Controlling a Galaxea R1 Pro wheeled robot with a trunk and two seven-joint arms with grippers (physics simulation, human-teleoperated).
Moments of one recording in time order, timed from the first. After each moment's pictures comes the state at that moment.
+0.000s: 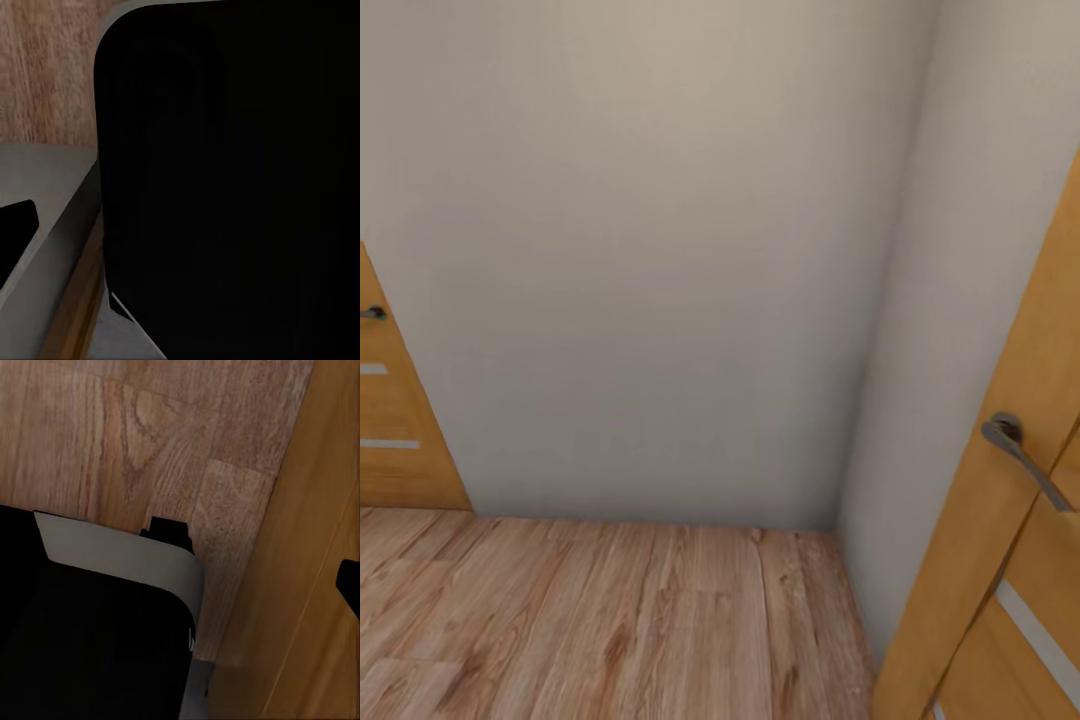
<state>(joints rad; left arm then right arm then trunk) 0.00 0.00 0.01 -0.02 0.01 -0.01 -0.02 -0.20 -0.01 0.55 0.03 -0.33 -0.06 -0.01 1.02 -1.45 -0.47</state>
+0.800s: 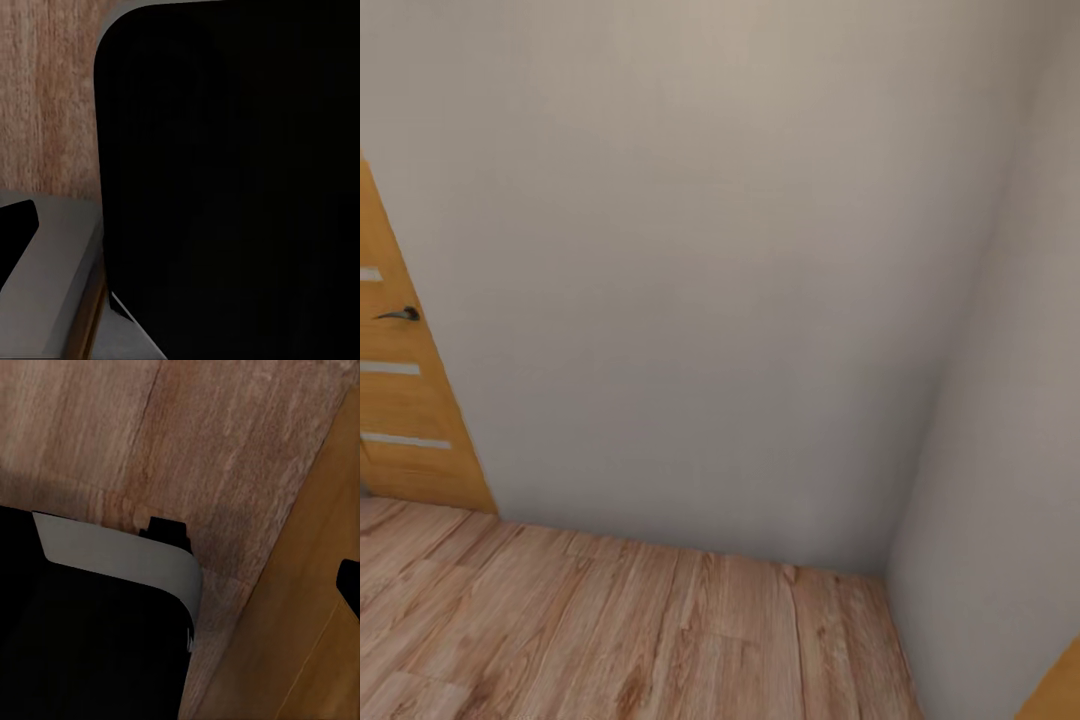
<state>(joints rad) 0.00 0.00 0.01 -0.02 0.01 -0.01 -0.02 -0.20 -0.01 0.55 0.03 -0.33 -0.06 -0.01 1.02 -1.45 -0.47</state>
